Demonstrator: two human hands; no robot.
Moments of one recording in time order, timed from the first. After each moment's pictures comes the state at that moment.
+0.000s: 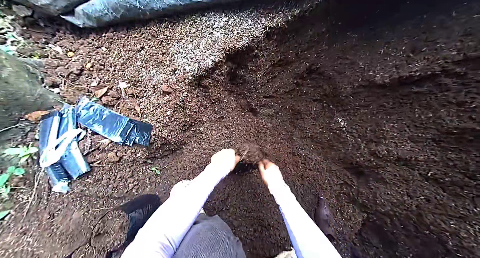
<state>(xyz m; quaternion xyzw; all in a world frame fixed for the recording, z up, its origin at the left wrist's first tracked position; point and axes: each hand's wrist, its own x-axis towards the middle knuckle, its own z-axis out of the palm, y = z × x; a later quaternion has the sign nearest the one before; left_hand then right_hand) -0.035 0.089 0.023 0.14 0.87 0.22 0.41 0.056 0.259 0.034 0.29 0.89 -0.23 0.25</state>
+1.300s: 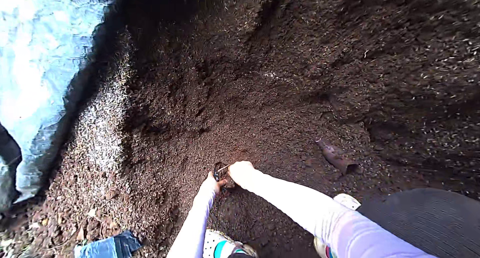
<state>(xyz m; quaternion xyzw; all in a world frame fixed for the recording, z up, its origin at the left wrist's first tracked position) -0.066 0.137 -0.003 0.13 0.87 0.05 0.47 0.025 0.264 0.053 0.21 0.85 -0.30 0.37</state>
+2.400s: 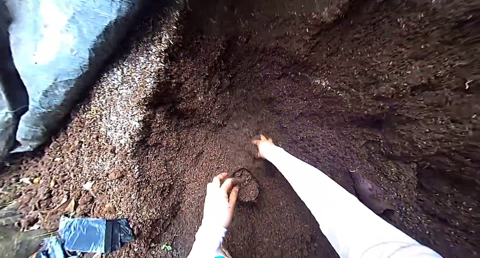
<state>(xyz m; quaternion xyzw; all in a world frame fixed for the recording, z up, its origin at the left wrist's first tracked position) -0.042 0.094 0.032 0.27 0.90 0.24 0.26 -0.064 0.365 -0.069 0.27 0.87 -0.26 0.31</state>
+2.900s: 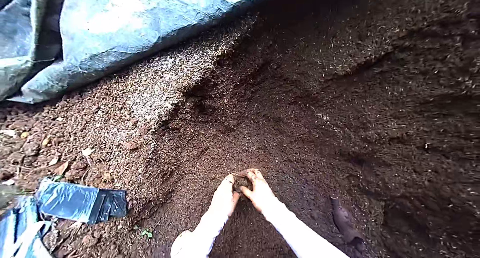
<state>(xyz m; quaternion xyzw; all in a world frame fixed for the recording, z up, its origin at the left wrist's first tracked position) -0.036 0.101 0.026 0.22 0.85 0.31 0.37 0.024 0.242 0.046 0.20 0.88 -0.40 0.17</state>
